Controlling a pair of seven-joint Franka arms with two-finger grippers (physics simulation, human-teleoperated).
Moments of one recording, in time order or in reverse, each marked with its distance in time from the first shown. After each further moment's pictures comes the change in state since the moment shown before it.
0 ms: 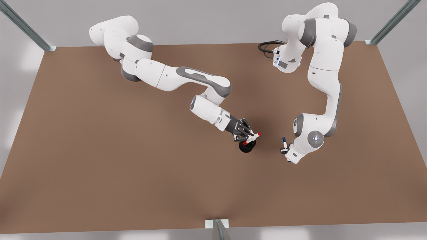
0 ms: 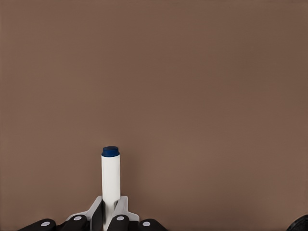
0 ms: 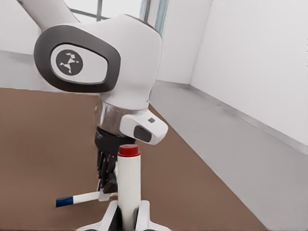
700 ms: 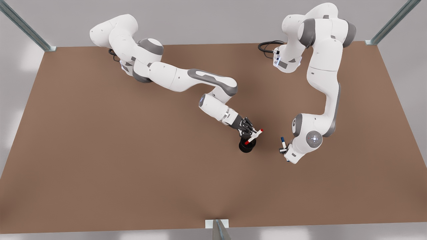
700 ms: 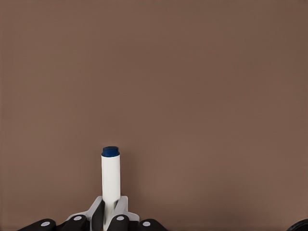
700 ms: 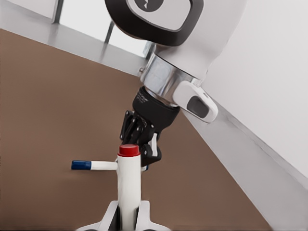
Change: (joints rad) left arm -0.007 0.002 0.000 0.000 0.000 -0.002 -0.041; right arm 0.126 0.112 -0.060 0.068 -0.002 0.089 -0.202
